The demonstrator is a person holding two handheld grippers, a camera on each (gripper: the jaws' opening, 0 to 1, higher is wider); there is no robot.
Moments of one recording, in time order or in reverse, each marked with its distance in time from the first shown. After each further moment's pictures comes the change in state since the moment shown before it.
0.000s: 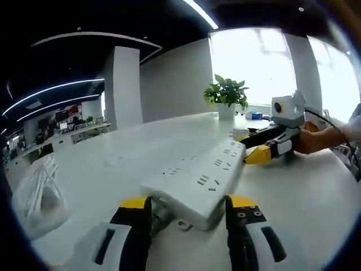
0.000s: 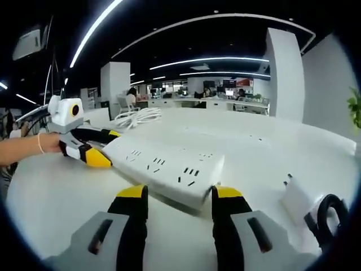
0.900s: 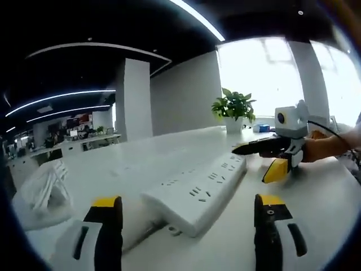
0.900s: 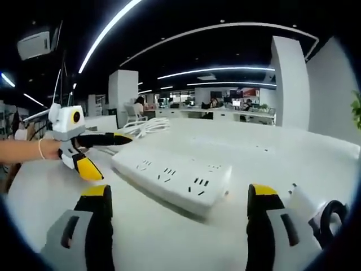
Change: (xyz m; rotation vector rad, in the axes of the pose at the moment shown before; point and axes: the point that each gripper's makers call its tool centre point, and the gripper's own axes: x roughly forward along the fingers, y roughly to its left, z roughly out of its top) left arm -0.015 -0.013 0.017 -0.014 -0.120 0.075; right arm -0.003 0.013 0.014 -0.012 -0.094 0.052
